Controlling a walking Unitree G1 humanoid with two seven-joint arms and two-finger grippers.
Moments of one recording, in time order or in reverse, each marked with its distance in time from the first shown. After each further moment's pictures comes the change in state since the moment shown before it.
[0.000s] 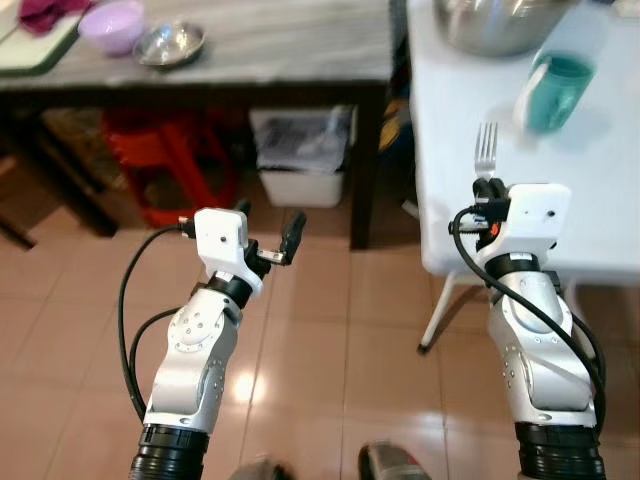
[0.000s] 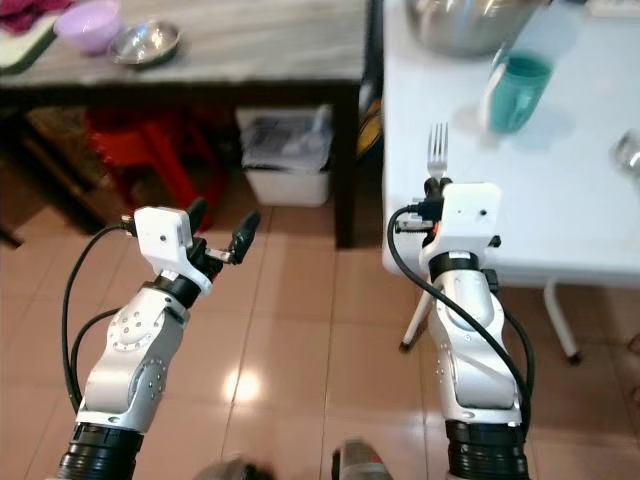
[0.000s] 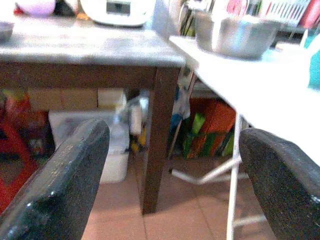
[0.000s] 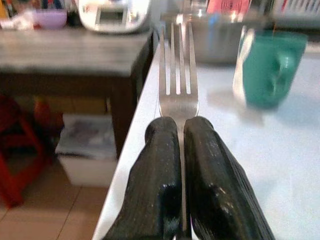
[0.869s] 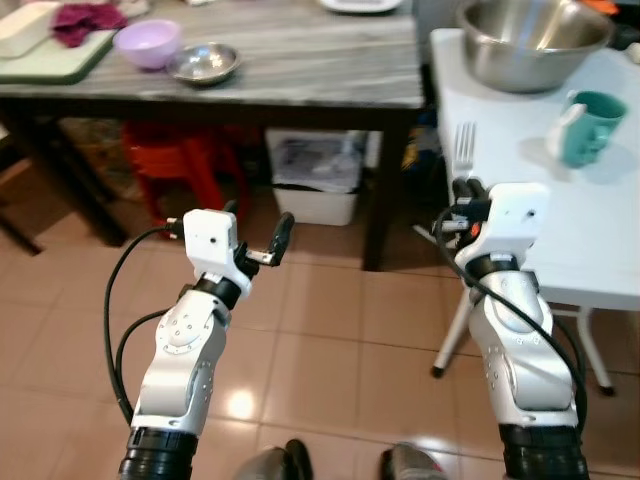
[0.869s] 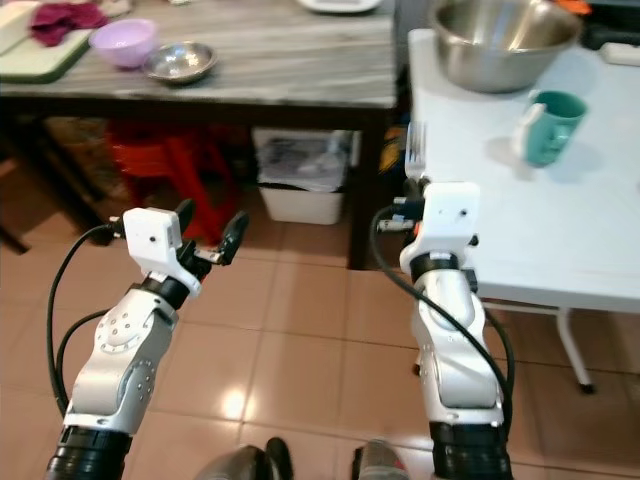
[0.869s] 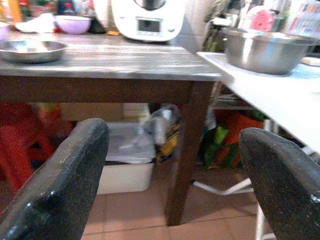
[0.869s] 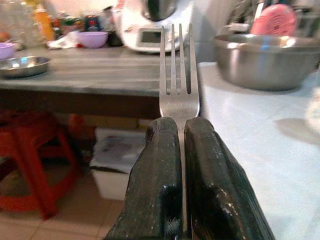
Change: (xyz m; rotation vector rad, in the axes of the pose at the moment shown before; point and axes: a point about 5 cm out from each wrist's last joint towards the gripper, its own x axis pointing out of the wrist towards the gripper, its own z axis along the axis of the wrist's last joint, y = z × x) left arm -0.004 0.008 0.000 0.028 0.017 0.017; right arm 0.000 0.014 0.000 0.033 0.000 0.035
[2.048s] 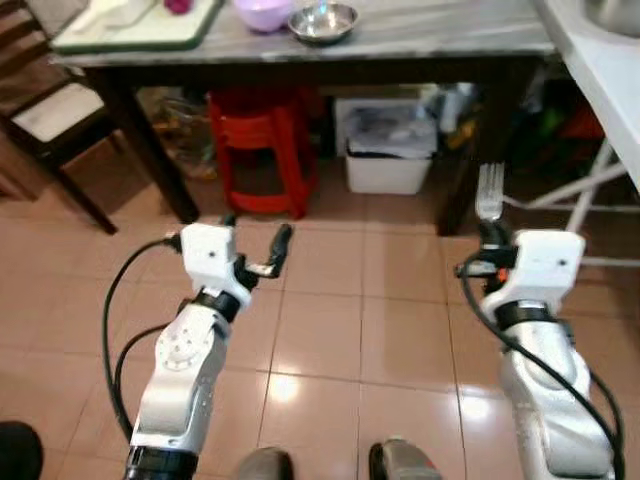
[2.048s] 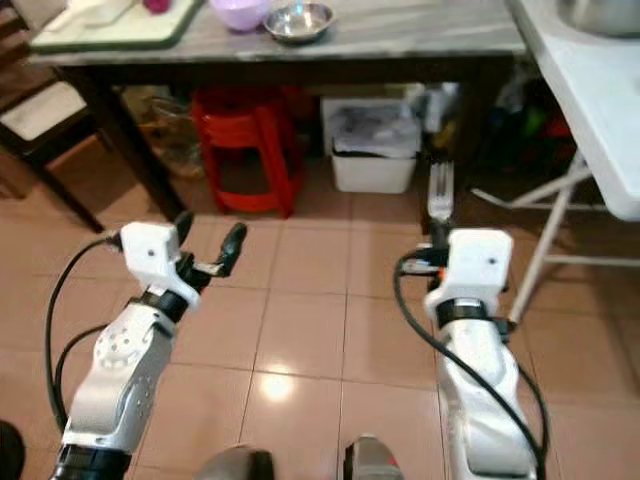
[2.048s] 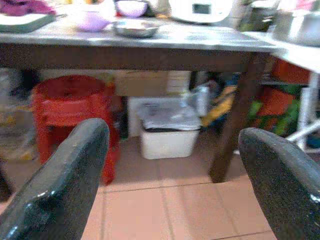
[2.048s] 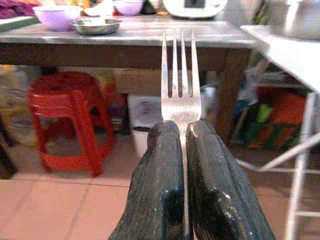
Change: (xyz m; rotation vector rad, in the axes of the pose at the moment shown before) left arm -0.013 -0.006 -0.003 -0.006 -0.001 -0.009; right arm -0.047 -0.022 -0.013 -0.036 0.074 -0.060
